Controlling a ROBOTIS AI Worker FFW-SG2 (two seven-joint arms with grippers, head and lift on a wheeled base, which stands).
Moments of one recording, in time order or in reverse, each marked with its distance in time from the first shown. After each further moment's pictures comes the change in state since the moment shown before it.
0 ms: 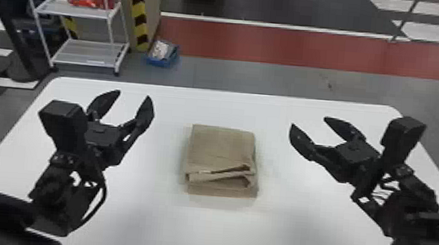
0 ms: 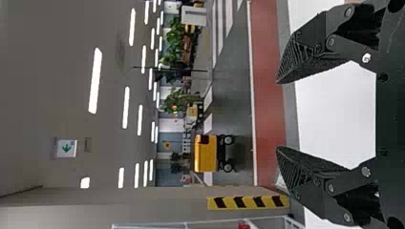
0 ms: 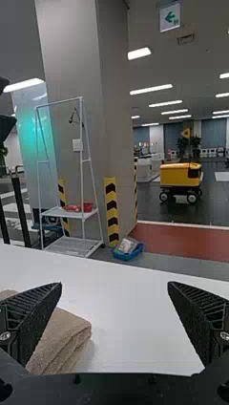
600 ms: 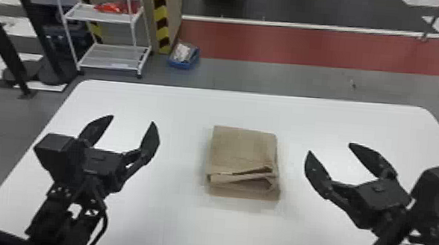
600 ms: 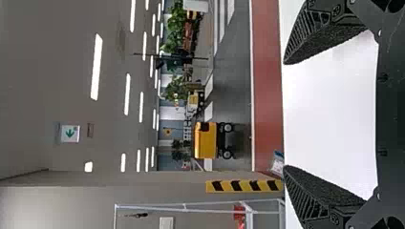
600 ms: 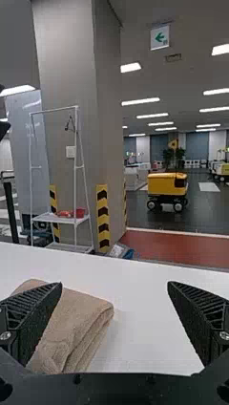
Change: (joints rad) left arm 0.179 0.038 0.060 -0.082 0.025 -0.079 0.025; right arm 0.284 0.017 0.067 -0.224 0.017 -0.114 -0.146
